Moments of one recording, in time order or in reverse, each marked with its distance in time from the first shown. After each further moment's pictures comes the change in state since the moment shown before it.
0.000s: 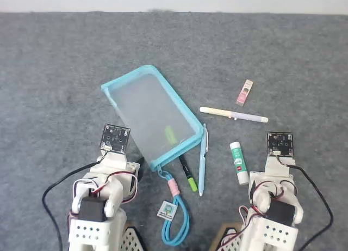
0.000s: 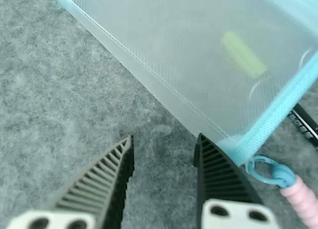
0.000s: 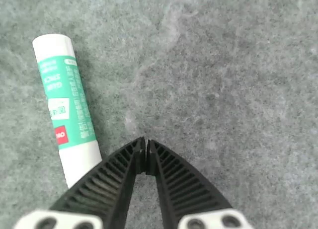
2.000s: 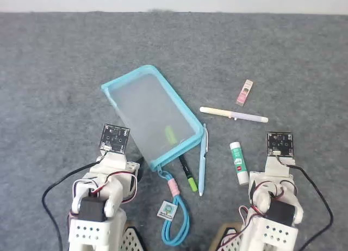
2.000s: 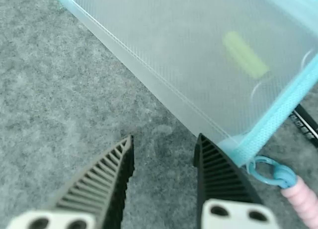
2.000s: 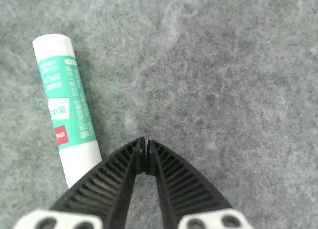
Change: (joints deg) left arm -0.3 0.0 0.0 0.0 0.0; right arm 0.0 0.0 0.0 0.0 0.0
